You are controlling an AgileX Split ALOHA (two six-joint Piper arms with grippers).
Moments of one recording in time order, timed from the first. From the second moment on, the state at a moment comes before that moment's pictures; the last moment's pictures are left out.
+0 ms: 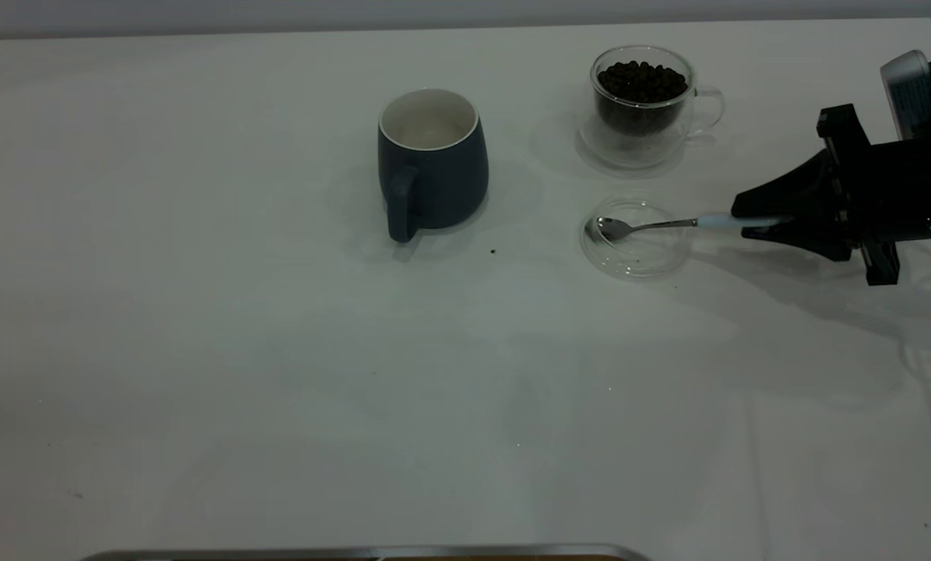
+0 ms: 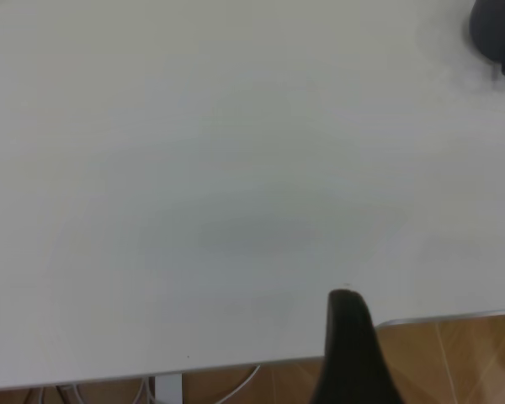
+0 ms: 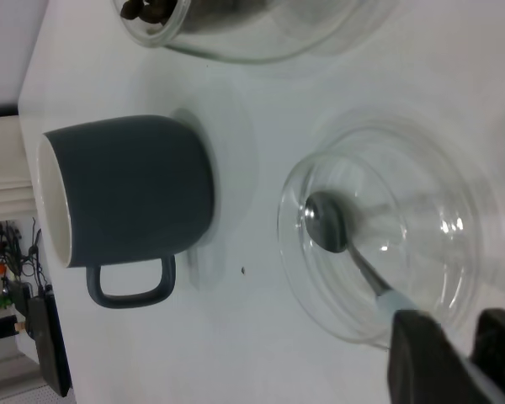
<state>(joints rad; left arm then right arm) -0.08 -0.02 -0.48 0.00 1.14 0.01 -0.20 2.49 -0.97 1.79 0.94 -1.49</state>
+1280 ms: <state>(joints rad) -0.08 -0.02 -0.48 0.00 1.14 0.01 -0.19 2.11 -1.01 1.78 0.80 -1.69</state>
